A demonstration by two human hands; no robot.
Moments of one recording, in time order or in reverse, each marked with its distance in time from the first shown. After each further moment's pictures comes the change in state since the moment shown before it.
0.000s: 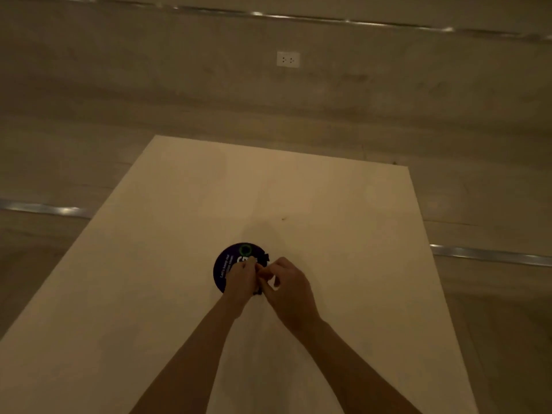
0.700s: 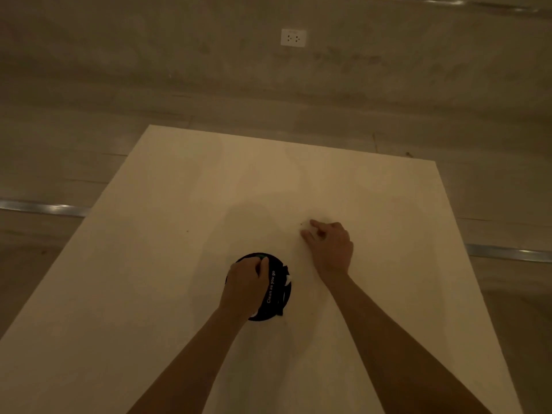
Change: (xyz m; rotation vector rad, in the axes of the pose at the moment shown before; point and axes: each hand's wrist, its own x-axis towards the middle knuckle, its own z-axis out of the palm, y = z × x) left_hand 0.048 -0.001 -0.029 0.624 0.058 0.399; right_hand 0.109 0.068 0.007 -0.188 0.194 0.512
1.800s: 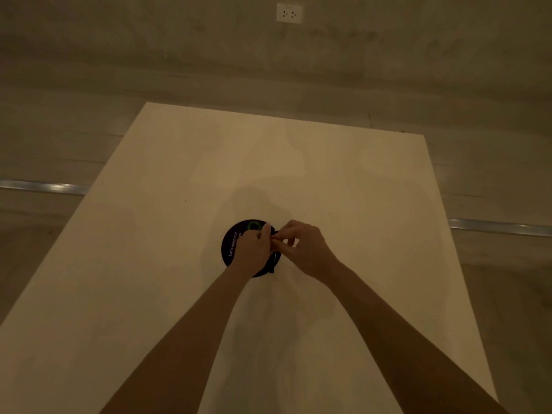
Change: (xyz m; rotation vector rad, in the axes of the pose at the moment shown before) left_hand -0.013 0.022 0.013 -0.247 -0.082 -0.166; right_hand -0.076 -0.010 -0.037 0.262 -0.461 -0.404
